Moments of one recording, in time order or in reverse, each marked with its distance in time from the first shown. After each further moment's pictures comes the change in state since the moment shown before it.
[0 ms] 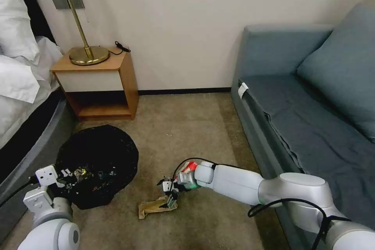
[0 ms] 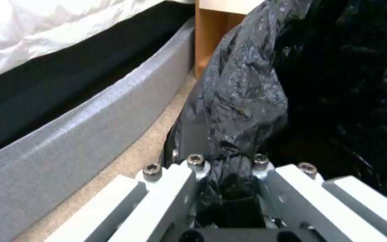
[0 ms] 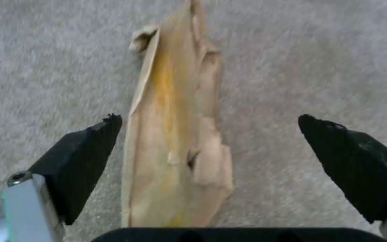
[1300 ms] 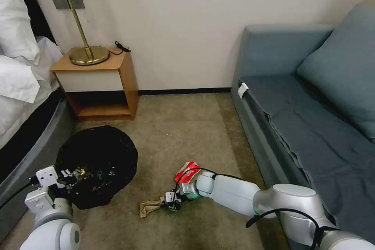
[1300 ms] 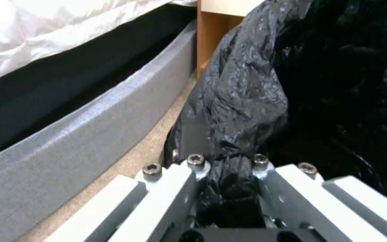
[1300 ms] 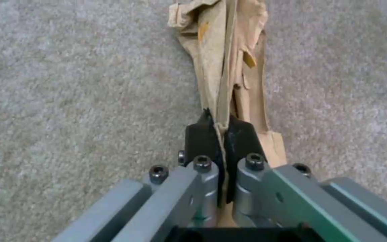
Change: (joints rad) left arm 0.000 0.000 -0.001 0.015 0.005 -0.025 -0.001; right arm -0.064 0.032 0.021 -0.106 -0.027 0.079 -0.025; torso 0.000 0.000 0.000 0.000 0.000
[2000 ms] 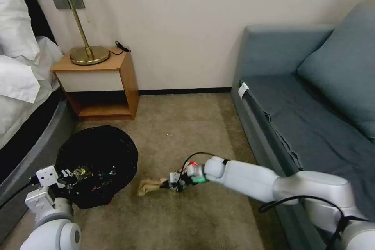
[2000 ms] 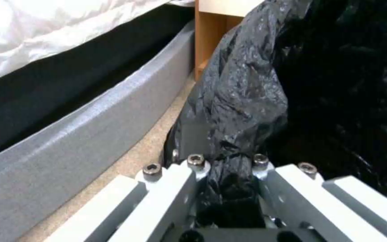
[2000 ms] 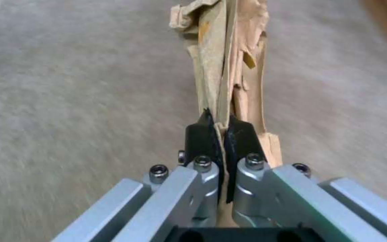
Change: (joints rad) left arm 0.003 0.000 0.009 -0.006 0.005 0.002 0.001; right arm 0.140 -0.290 0.077 0.344 0.156 -0.027 0.051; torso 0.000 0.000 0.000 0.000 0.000
